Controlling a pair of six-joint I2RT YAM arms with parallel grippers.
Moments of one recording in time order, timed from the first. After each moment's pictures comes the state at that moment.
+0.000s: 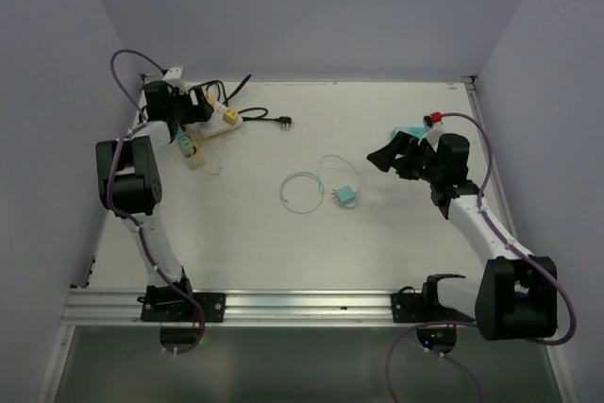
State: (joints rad) left arm 0.16 2.06 1.37 0.19 0.37 -0.09; right arm 0.03 1.18 0.66 0.08 -0.51 0.52
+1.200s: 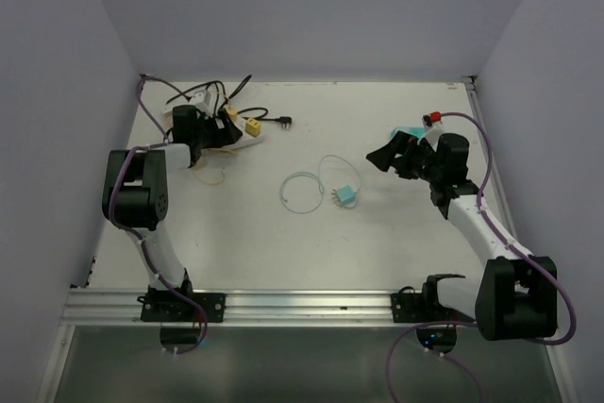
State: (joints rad) left arm 0.01 1.91 1.05 0.29 0.34 -0.32; right arm 0.04 1.19 0.66 0.09 -0.52 0.52
